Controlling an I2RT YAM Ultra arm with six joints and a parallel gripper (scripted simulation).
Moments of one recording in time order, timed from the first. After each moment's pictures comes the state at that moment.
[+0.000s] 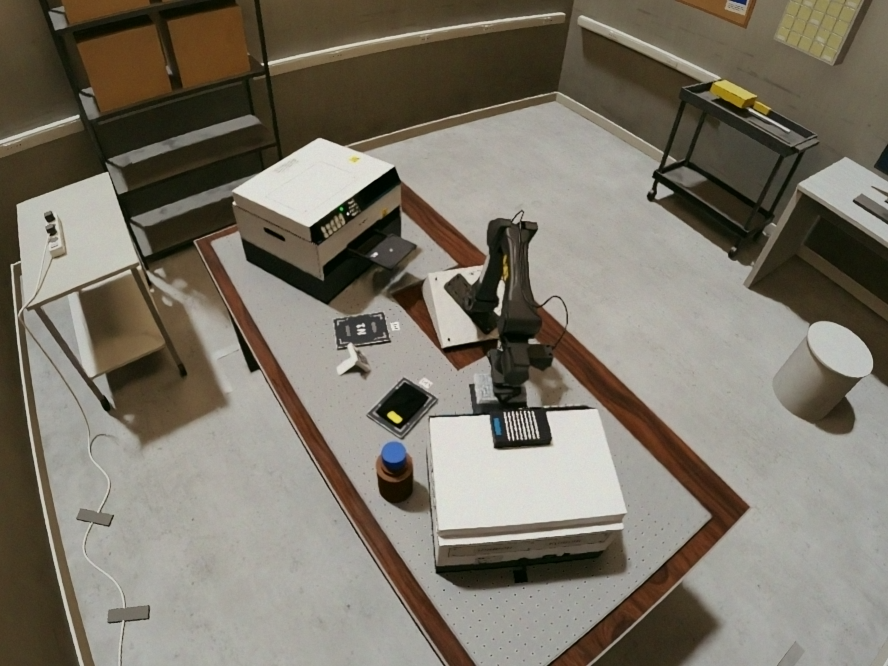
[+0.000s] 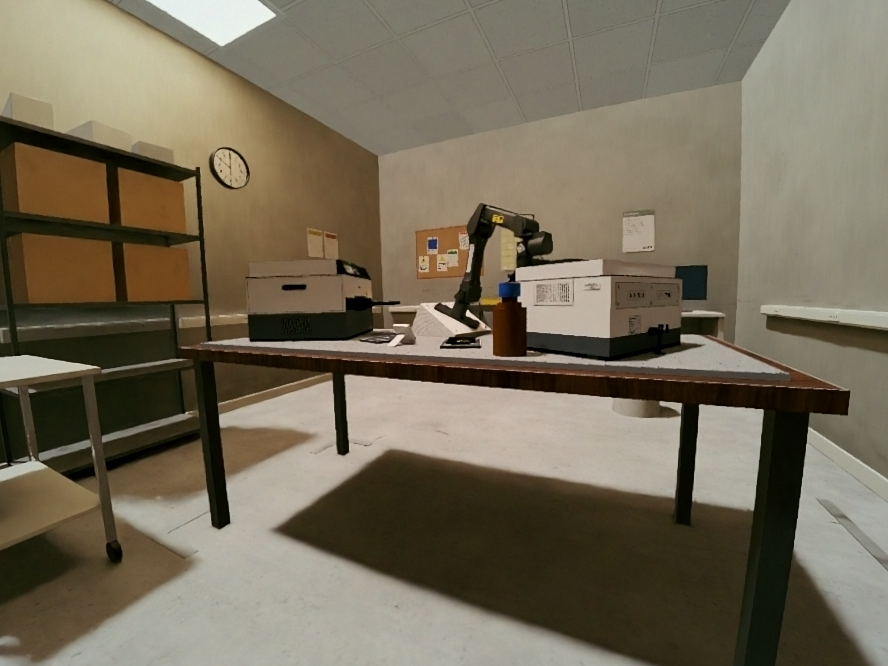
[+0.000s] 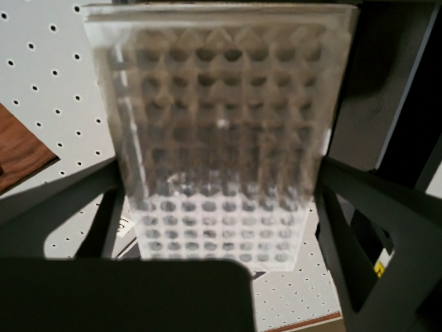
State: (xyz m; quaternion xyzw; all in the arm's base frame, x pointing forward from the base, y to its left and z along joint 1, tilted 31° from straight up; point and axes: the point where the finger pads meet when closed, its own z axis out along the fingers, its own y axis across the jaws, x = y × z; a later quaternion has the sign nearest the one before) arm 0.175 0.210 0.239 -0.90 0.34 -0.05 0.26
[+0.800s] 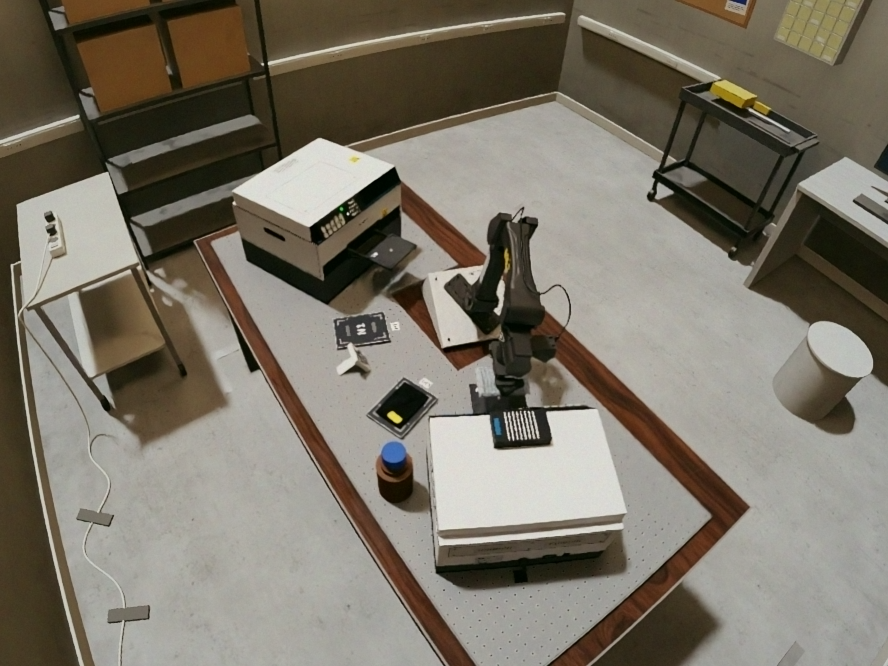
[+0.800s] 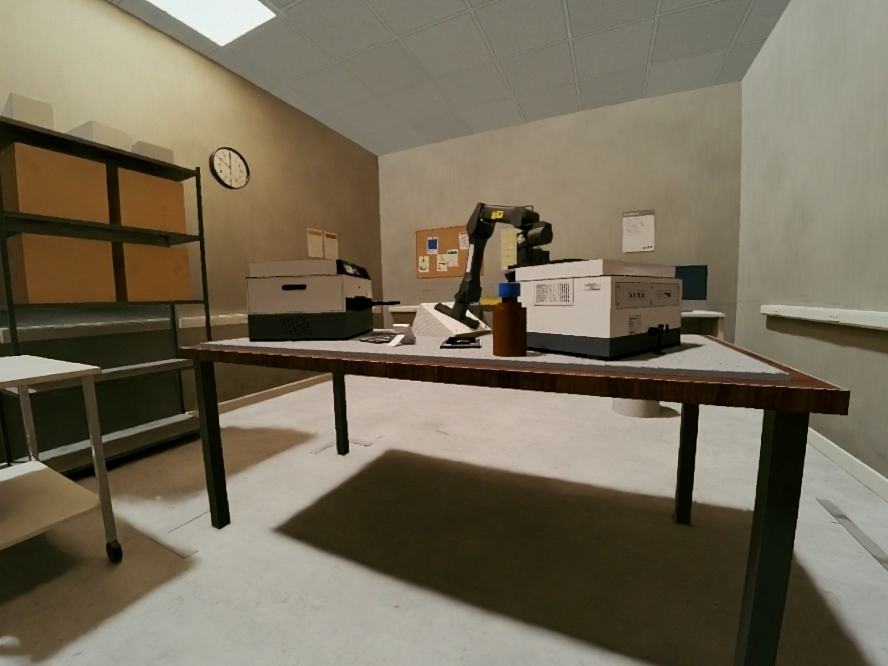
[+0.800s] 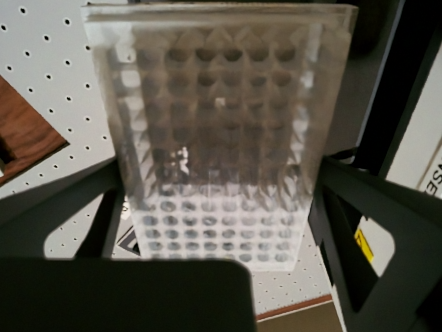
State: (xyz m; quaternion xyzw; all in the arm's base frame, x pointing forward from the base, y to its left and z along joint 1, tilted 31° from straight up) arm 0.168 0.198 0.266 -0.90 0.34 -0.05 0.26
